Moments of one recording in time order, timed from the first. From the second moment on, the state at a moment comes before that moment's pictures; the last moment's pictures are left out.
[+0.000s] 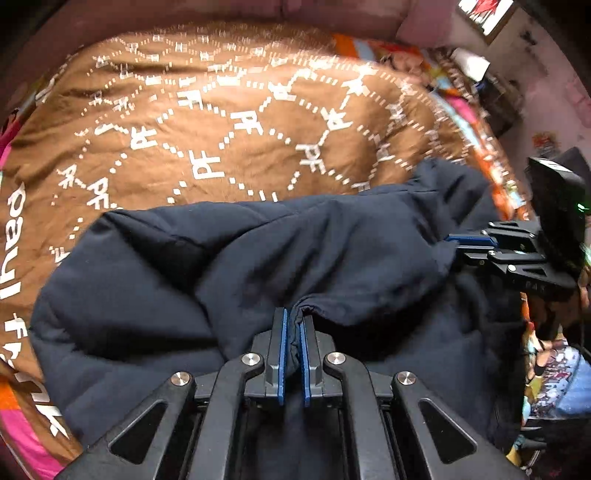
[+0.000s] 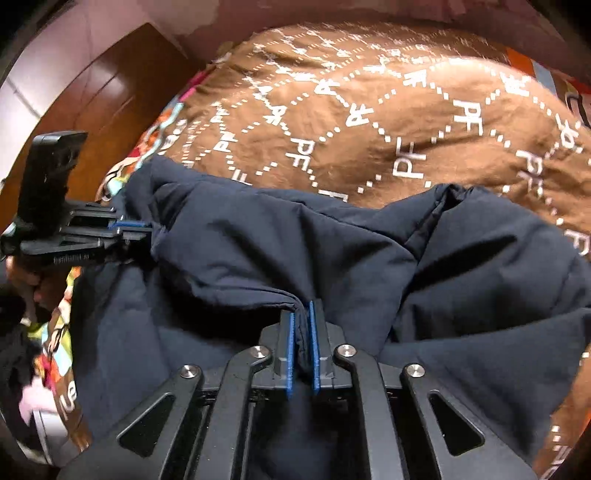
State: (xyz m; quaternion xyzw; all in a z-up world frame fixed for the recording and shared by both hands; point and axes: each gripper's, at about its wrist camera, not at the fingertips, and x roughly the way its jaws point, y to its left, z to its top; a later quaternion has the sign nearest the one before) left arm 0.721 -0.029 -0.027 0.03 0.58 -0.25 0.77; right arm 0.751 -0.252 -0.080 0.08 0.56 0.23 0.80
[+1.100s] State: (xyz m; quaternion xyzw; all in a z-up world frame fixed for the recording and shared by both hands) left arm 0.739 -0.087 -0.094 0.06 0.64 -0.23 0.73; right arm 0.777 -0.226 -0.162 0.15 0.63 0.20 0.74
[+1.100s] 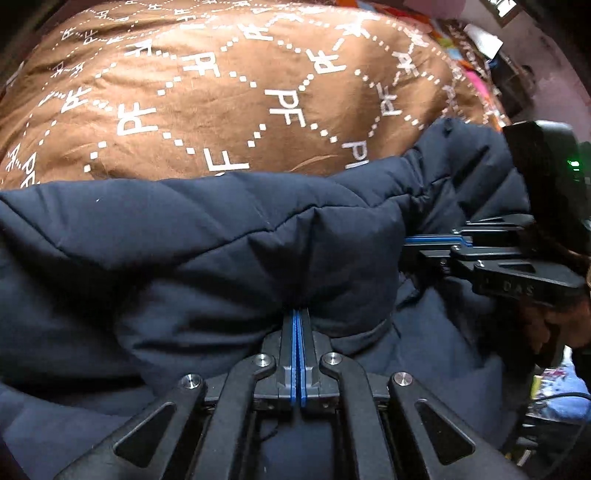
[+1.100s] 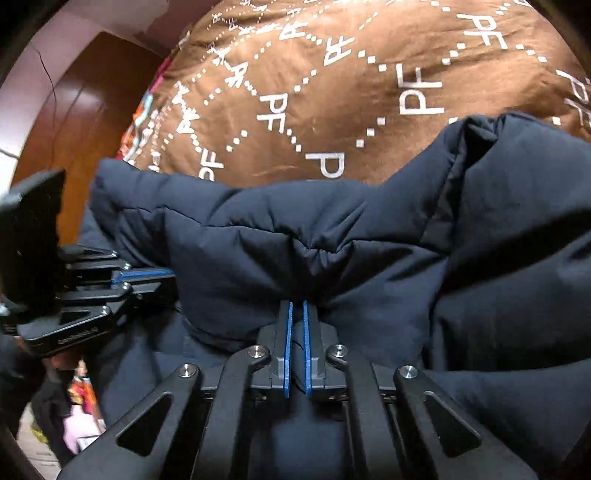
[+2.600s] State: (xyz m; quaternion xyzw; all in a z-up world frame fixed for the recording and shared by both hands) left arm 0.502 -0.052 0.058 -0.01 0.40 -0.13 0.91; right arm 0.548 -0.251 0.042 0.03 0.35 0.07 0.94
